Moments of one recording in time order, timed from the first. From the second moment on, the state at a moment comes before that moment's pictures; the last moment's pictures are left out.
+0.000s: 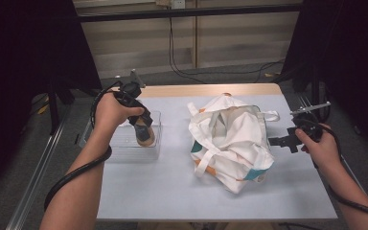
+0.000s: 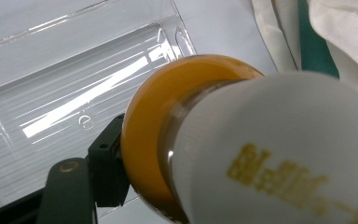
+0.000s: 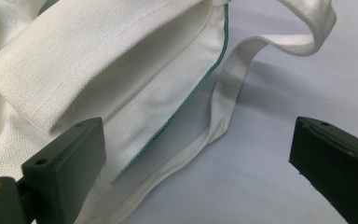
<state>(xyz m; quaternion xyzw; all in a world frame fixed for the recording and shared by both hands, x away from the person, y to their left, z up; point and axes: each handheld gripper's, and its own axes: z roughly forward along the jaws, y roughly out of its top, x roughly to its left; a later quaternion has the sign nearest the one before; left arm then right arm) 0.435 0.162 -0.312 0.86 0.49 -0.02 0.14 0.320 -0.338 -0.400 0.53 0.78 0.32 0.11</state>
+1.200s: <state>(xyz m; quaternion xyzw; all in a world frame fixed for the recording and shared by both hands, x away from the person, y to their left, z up) 0.430 0.157 -0.341 0.86 0.49 -0.03 0.13 0.318 -0.338 -0.400 0.53 0.78 0.31 0.11</state>
